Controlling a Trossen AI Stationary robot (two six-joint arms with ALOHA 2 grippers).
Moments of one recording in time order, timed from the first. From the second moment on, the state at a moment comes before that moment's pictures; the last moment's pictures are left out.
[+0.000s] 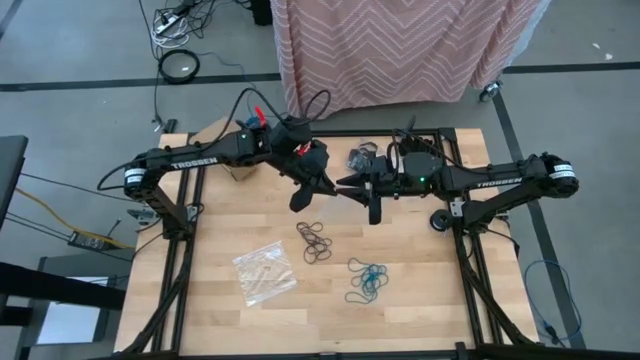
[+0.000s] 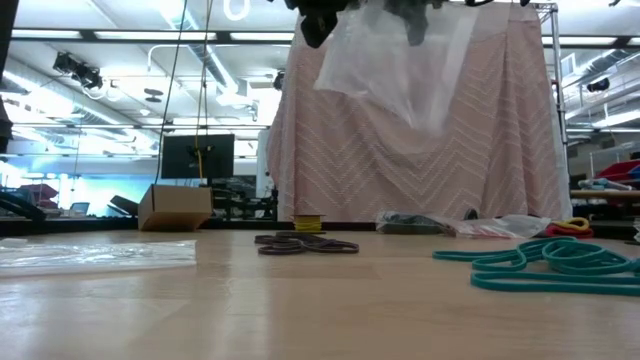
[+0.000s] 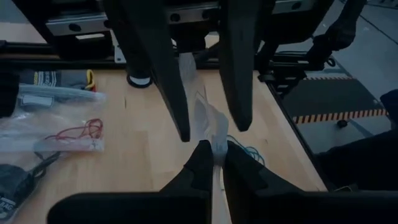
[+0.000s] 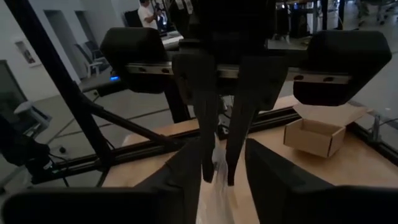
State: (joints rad) left arm 0.21 1.63 1.60 -0.54 0.49 0.06; right arm -0.01 1.19 0.89 0.24 0.02 0.24
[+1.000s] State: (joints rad) left arm 0.21 1.63 1.60 -0.52 0.46 0.07; right arm -0.02 1.19 0.89 0.24 0.06 0.27
